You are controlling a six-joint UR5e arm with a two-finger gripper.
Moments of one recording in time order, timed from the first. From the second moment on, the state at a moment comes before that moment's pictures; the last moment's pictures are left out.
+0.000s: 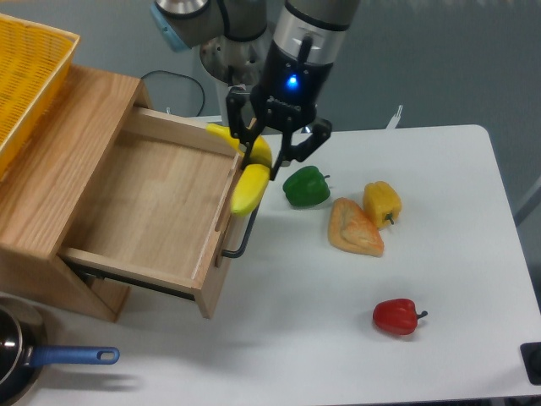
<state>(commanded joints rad) 2.51 -1.64 -1.42 -1.48 1.10 0.69</state>
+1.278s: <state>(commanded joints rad) 2.36 -1.68 -1.50 -1.48 1.20 0.67</state>
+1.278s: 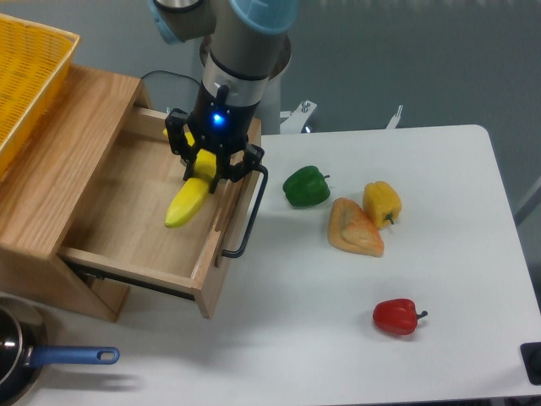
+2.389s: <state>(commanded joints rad) 2.32 -1.69 -1.53 -1.47 1.23 0.67</state>
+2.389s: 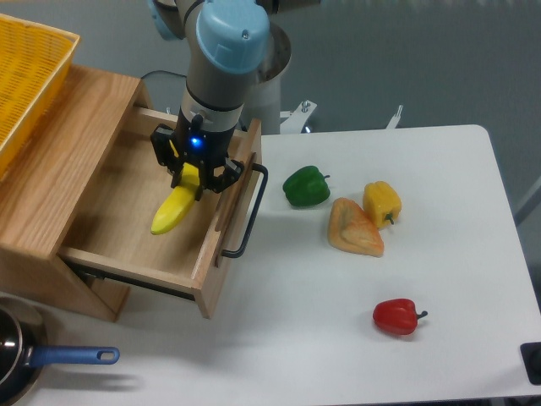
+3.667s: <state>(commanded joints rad) 2.26 -1.71 -1.53 -1.47 1.27 0.65</state>
